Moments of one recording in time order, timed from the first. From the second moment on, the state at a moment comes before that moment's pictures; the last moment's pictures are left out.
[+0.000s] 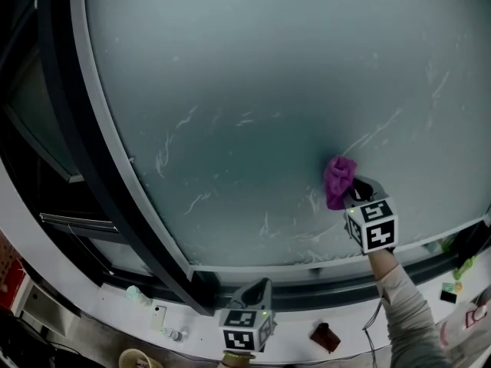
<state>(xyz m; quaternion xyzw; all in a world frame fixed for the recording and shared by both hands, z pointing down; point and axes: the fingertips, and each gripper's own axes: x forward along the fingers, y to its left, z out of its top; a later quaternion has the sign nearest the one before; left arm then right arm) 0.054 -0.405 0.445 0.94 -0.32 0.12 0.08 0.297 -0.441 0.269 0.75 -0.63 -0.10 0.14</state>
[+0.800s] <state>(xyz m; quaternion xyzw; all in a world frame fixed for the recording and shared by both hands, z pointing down) 0.054 -0.399 0.439 0.94 -0.32 0.11 0.08 0.260 -0.386 0.290 0.72 -0.67 -0.11 0.12</state>
